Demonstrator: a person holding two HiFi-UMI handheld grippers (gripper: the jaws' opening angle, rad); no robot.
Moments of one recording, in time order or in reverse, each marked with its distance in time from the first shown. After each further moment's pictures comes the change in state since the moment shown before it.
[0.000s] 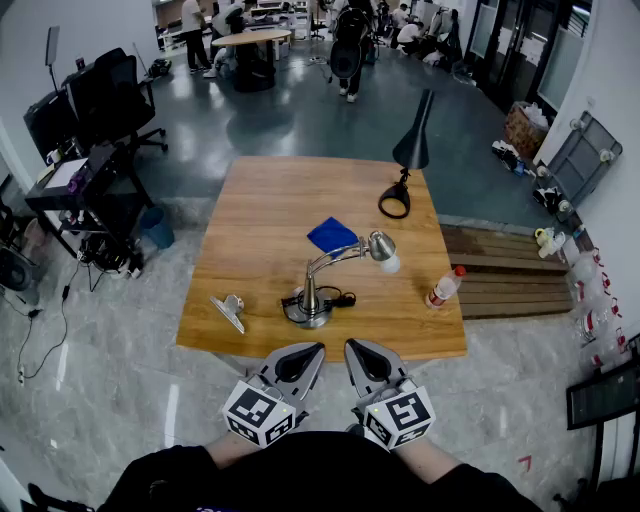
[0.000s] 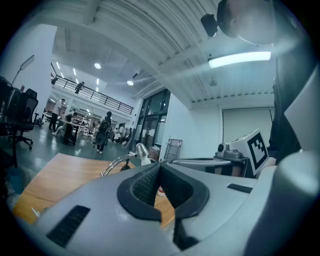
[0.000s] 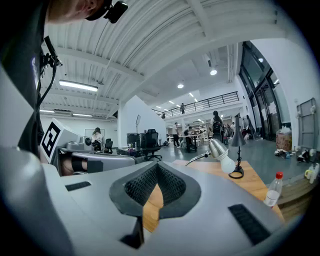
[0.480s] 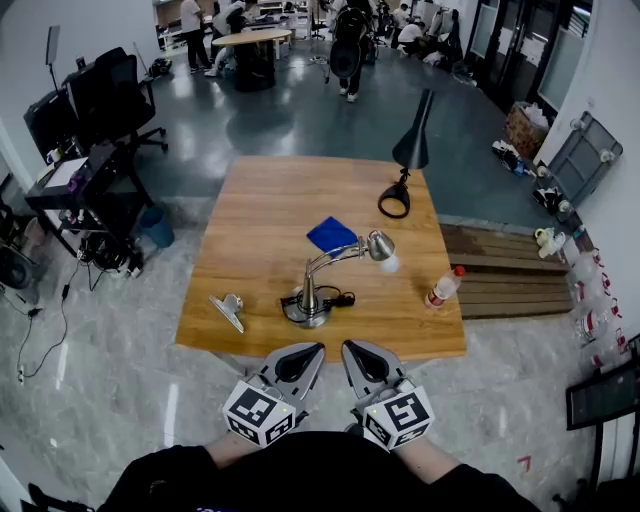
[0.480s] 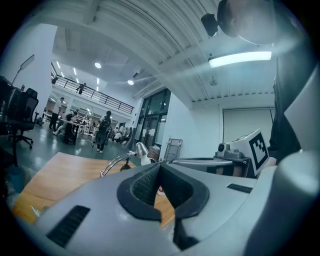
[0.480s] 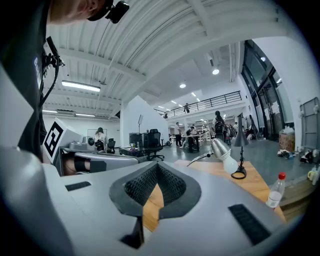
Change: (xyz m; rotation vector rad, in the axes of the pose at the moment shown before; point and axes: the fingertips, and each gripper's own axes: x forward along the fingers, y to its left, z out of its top) left arm 0.002 0.000 -0.003 -0.005 0.006 0.003; right arm 0.001 0.003 -0.002 -0.007 0.001 0.025
